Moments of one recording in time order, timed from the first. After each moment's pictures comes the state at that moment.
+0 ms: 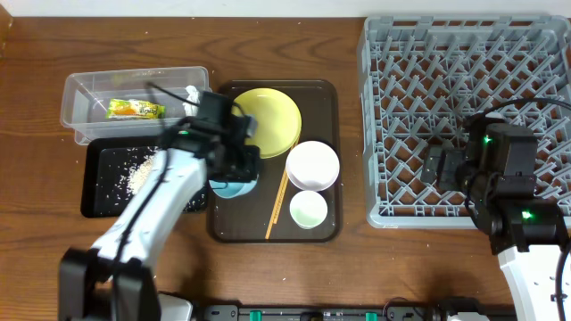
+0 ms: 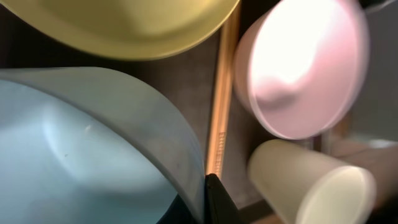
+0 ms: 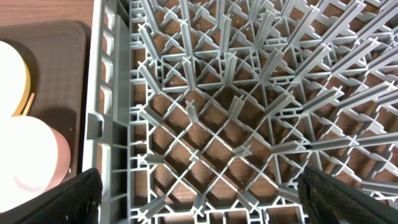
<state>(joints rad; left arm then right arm) -0.29 1.56 1.08 -0.84 0.32 -0.20 0.02 1.02 0.93 -0.75 0.02 0.13</state>
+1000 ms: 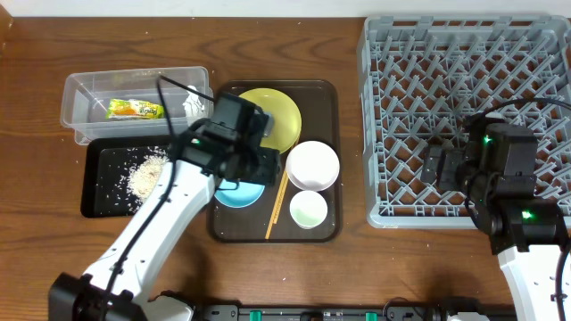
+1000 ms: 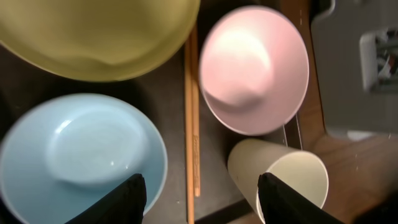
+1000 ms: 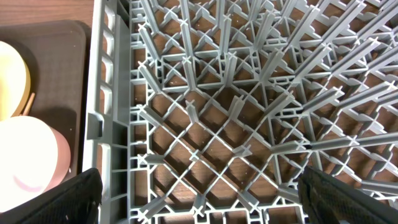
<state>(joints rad) -0.40 1.45 1.12 -0.86 0.26 -0.22 0.02 1.02 0.93 -0.75 0.02 0.13</state>
